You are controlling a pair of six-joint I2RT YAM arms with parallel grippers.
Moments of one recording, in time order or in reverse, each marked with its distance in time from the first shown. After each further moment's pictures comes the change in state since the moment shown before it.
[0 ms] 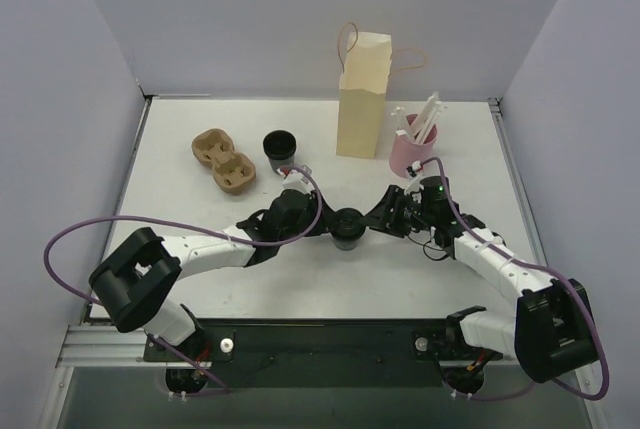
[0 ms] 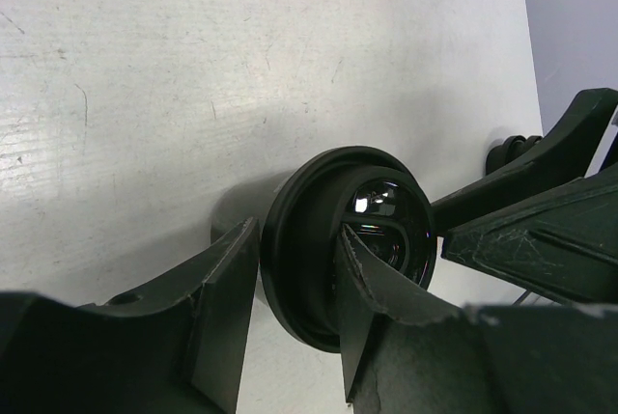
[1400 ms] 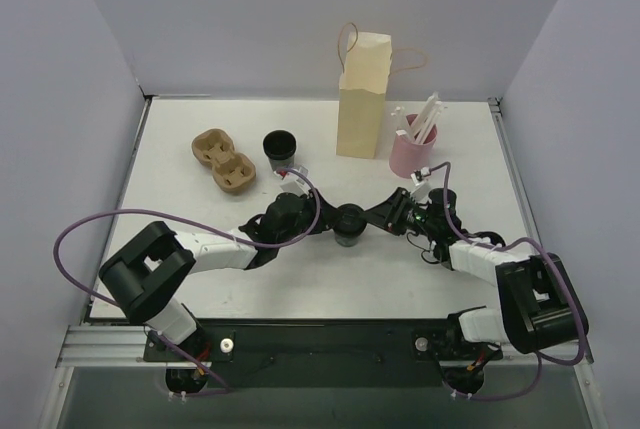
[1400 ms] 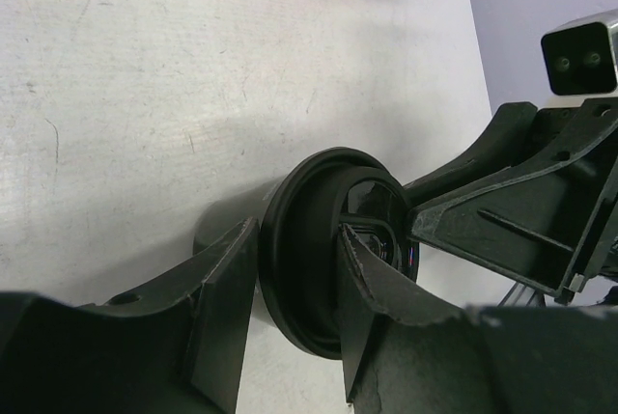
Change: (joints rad) left arm 0.020 0.063 -0.065 0.230 0.031 -0.035; right arm -0.074 0.153 -0.203 0.575 -0.126 0.128
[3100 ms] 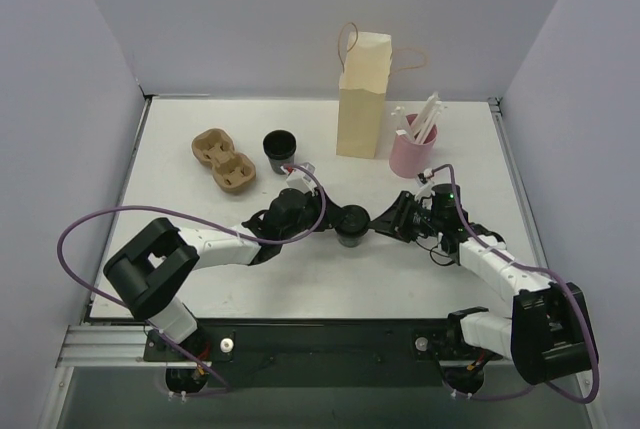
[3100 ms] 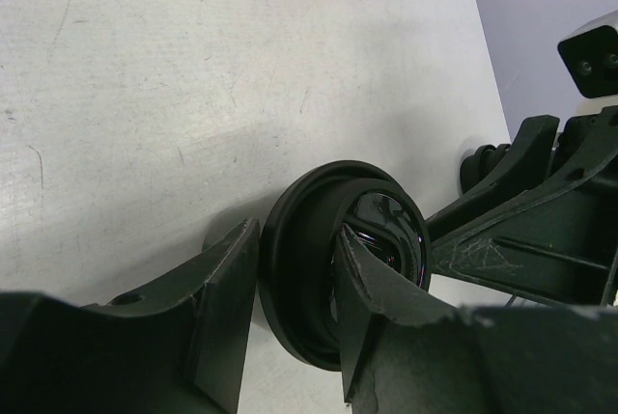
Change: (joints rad) left arm 0.006 0.031 0.045 -0.008 0.035 0.071; right arm -0.026 -0.177 0.111 -0.503 0.047 -0.114
